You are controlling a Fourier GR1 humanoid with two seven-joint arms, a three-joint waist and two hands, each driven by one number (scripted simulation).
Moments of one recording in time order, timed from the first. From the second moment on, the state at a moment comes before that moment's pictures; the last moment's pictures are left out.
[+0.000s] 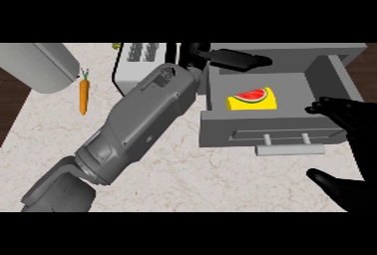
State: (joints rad) left arm -1.29 0.02 -0.47 -0.54 0.77 0.40 -0.45; right arm -0.11 -0.14 -0.13 -2.06 -0.33 0.26 0.18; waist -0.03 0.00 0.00
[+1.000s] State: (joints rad) left arm -0.66 0.38 -0.39 -1.24 0.81 0.39 -0.32; right arm -0.01 -0.27 -0.04 -2.04 0.00 0.38 0.11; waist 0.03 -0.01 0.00
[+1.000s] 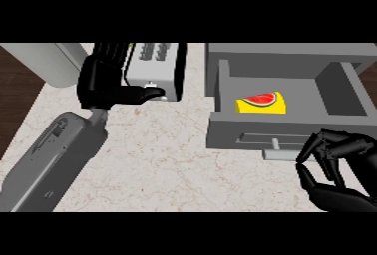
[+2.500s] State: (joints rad) left arm -0.11 0.55 -0.10 -1.46 0.83 -0.02 -0.37; right arm -0.46 -0.21 0.18 -1.01 0.81 0.06 -0.30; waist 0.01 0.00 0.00
